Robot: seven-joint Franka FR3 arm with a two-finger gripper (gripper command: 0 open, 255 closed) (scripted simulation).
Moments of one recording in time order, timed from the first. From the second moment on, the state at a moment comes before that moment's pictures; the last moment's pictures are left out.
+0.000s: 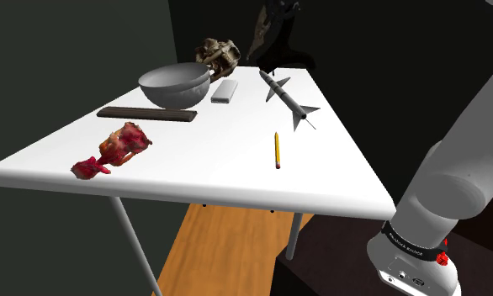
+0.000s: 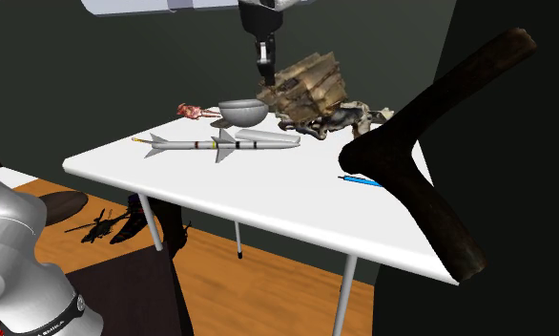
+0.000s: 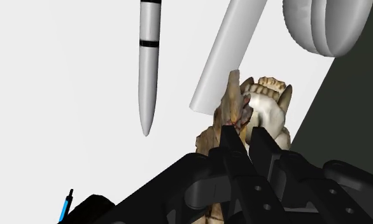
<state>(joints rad) -0.02 -0.11 -0.24 -1.51 0.47 1.63 0.32</state>
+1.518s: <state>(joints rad) 0.19 -0.13 0.11 -1.52 0.33 1.84 0.83</state>
